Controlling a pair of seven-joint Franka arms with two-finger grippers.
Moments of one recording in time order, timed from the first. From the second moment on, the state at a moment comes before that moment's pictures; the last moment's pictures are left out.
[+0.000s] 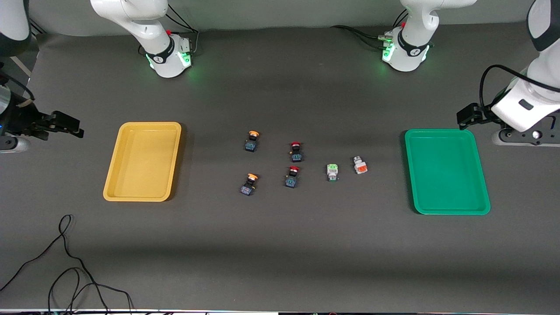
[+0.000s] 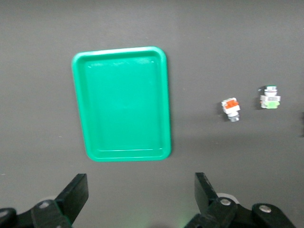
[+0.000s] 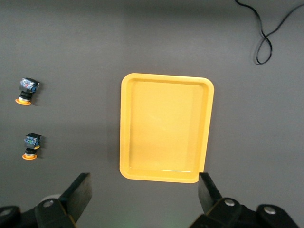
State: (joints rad) left arm -0.03 0.02 -0.09 -1.66 0.05 1.58 -0.05; right arm -0.02 0.01 0.01 -1.63 0.01 1.59 -0.05
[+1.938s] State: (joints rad) left arm -0.28 0.62 -0.11 -1.84 -0.01 2.22 -0.66; right arm 0.70 0.37 0.01 -2.11 0.04 2.48 0.86
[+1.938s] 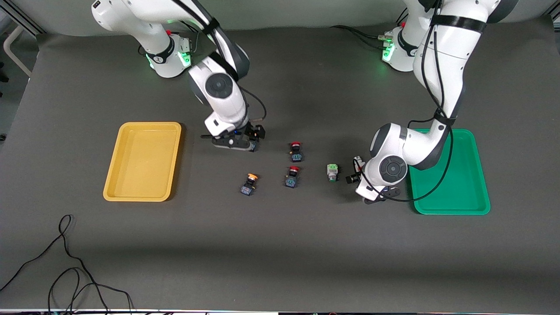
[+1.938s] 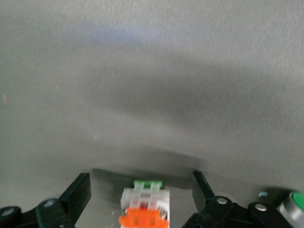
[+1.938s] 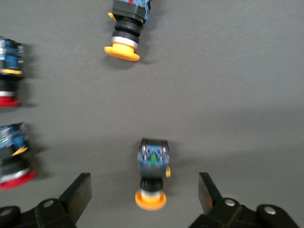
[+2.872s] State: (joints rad) left arm -0.27 0.58 -0.13 -1.91 -0.01 2.23 -0.66; right arm 0.70 0.49 0.01 -2.09 0.04 2.54 0.86
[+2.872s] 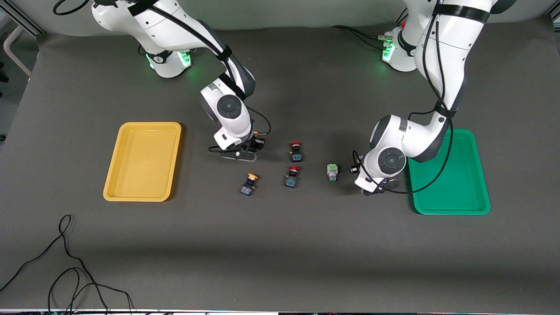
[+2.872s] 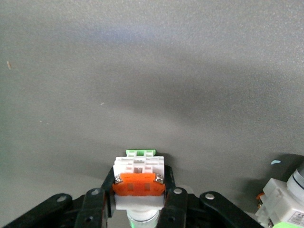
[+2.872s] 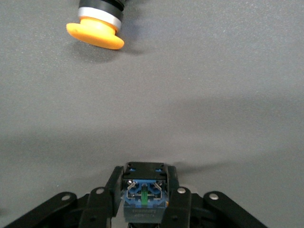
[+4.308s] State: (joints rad) left arm 0.22 0.43 -0.11 -2.04 0.01 2.20 0.22; right arm 0.38 0.29 -0.52 -1.90 0.11 1.99 -0.27
